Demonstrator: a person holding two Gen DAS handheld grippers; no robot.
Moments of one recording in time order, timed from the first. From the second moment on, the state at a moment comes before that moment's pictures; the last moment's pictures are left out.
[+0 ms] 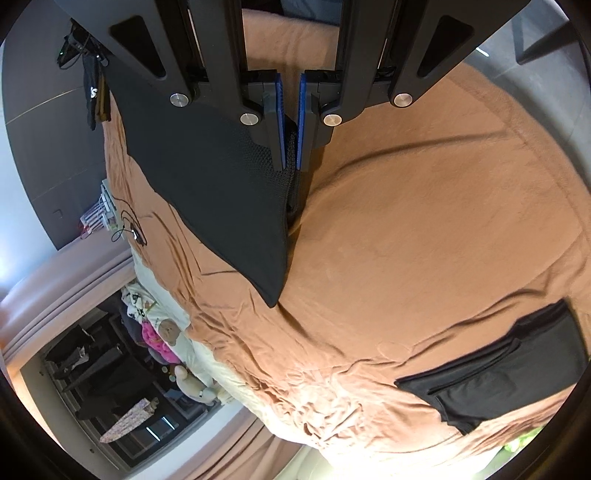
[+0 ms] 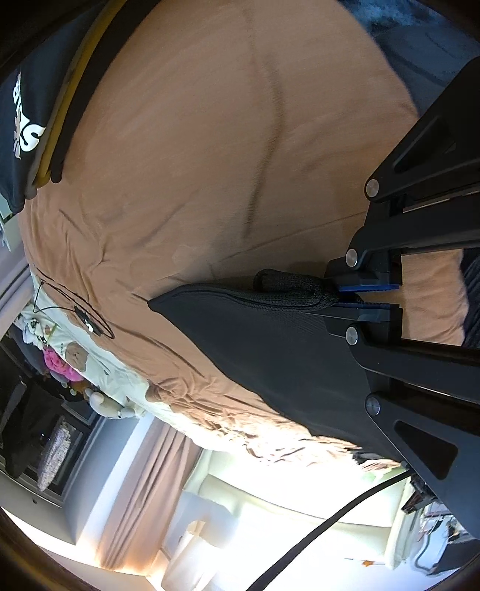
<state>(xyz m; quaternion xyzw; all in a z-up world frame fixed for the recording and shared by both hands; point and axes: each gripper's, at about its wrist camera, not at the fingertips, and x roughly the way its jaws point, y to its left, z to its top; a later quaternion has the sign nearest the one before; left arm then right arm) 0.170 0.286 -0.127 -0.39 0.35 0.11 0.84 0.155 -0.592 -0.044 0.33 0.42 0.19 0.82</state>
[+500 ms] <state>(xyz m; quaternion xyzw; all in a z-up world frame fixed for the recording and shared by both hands) 0.151 0.289 -0.159 -0.42 0.37 0.11 0.82 0.146 -0.596 -0.040 0.30 0.45 0.14 0.83</state>
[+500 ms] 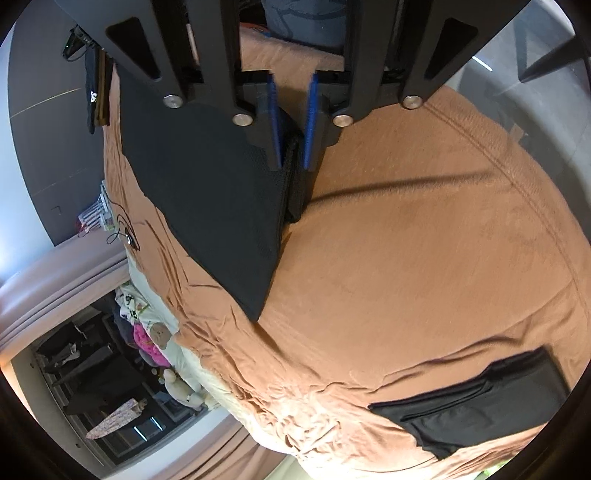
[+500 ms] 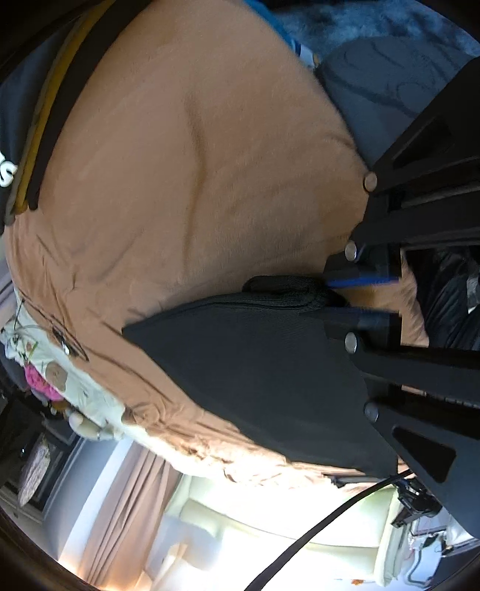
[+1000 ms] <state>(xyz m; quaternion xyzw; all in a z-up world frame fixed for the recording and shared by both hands) 0.129 0.286 -0.191 -0.48 0.35 0.10 0.80 0.180 -0.530 0.003 0.18 0.42 0.20 0.87</state>
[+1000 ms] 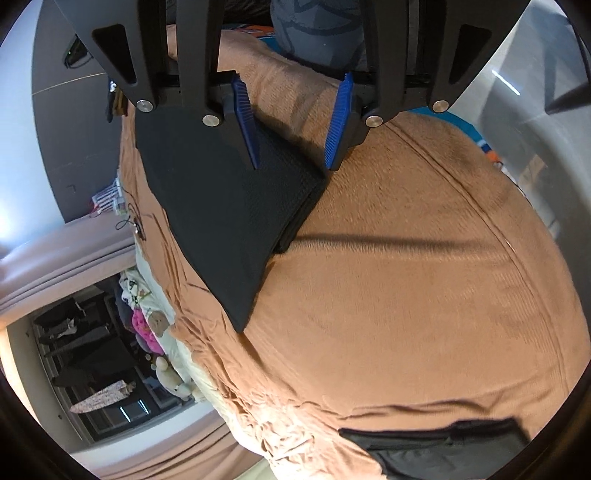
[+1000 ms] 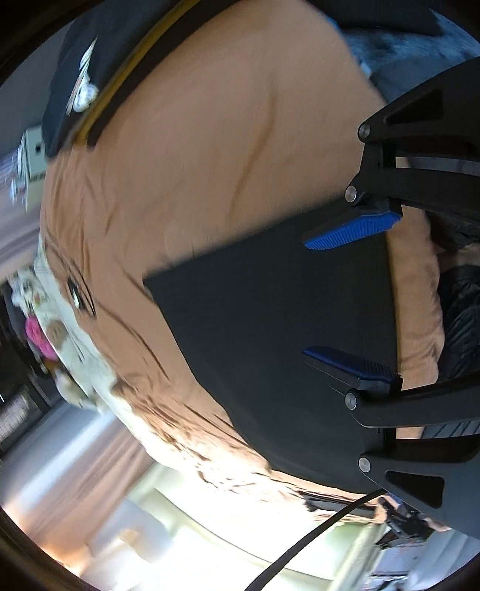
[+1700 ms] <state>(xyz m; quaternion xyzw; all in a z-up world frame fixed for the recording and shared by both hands) 0.129 0.295 -0.211 -0.56 0.31 0.13 0.76 0.287 -0.363 -0.037 0.06 0.47 0.30 0.83</state>
